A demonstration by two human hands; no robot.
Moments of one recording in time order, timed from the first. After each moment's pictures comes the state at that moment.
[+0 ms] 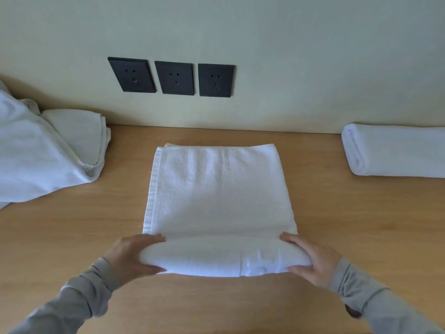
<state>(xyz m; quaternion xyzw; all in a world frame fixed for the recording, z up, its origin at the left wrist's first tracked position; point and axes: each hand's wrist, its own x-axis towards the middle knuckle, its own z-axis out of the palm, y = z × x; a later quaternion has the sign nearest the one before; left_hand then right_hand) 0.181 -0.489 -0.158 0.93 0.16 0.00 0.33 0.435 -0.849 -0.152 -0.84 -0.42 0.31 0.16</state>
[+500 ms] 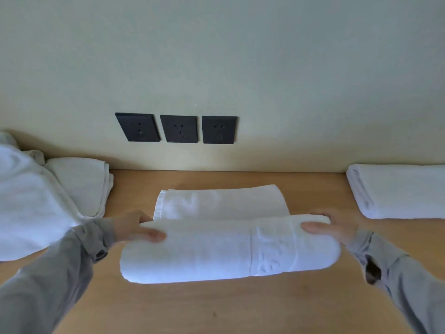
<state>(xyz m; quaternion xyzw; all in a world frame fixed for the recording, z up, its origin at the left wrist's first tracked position) 0.311 -0.380 -0.095 0.78 0.27 -0.25 0.51 0.557 -0.754 -0.076 -0.82 -0.20 0.37 0.39</state>
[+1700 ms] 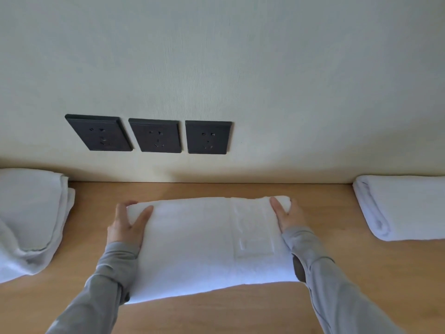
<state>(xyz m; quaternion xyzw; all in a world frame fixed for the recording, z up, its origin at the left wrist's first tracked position) 0.387 -0.386 -0.181 0.73 0.51 0.14 0.43 0.607 -0.649 -0.178 -0.91 0.00 0.20 0.38</state>
